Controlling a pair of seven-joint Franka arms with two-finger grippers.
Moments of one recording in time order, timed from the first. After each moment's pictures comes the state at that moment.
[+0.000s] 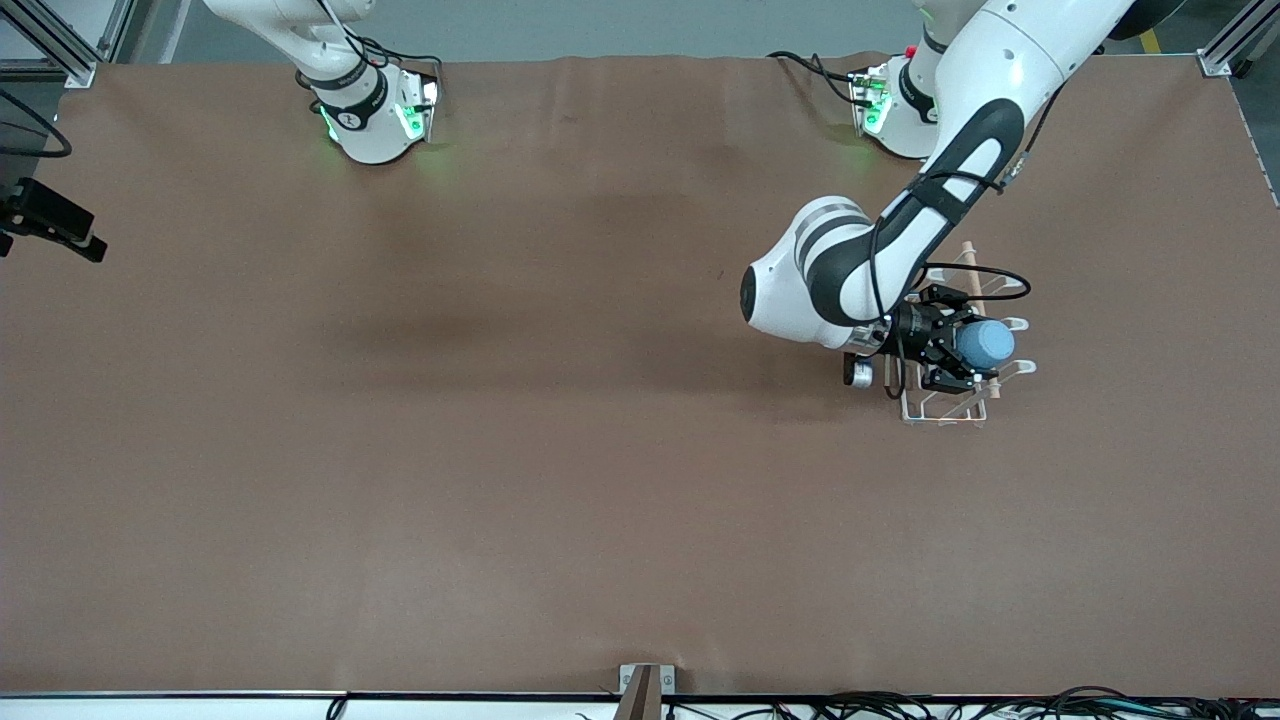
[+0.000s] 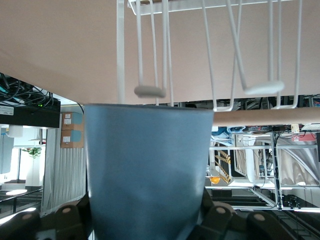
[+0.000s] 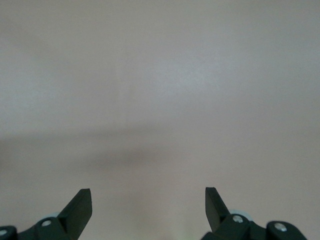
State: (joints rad) left arm -0.01 0.60 -0.68 -1.83 1.30 1.21 0.63; right arm -0.01 -0.01 -0.05 -1.45 0.00 1.46 0.01
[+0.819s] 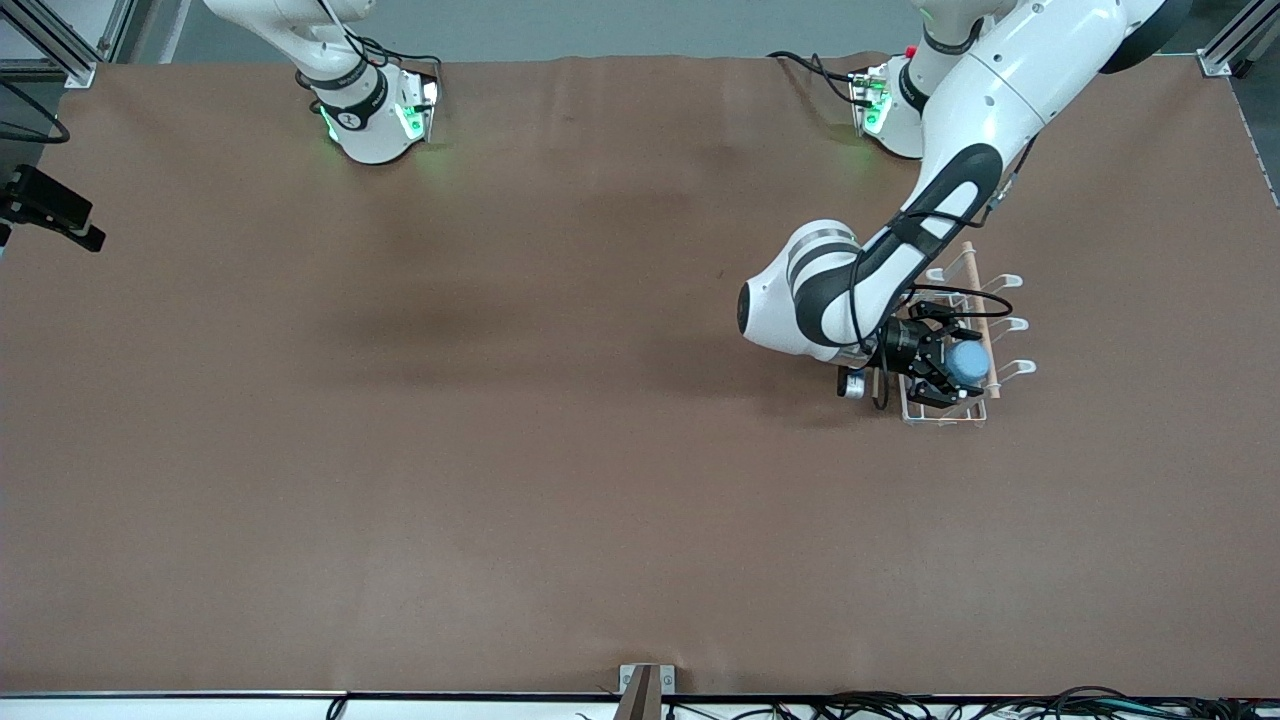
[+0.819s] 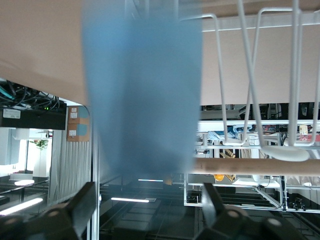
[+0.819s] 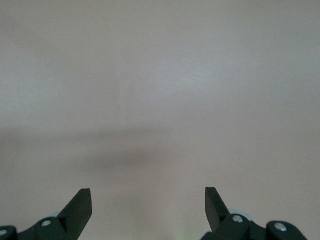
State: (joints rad) left arm -0.01 0.69 -0.67 -1.83 1.37 1.21 0.55; right arm -0.01 -0.02 -0.05 -1.47 0.00 1.46 0.00
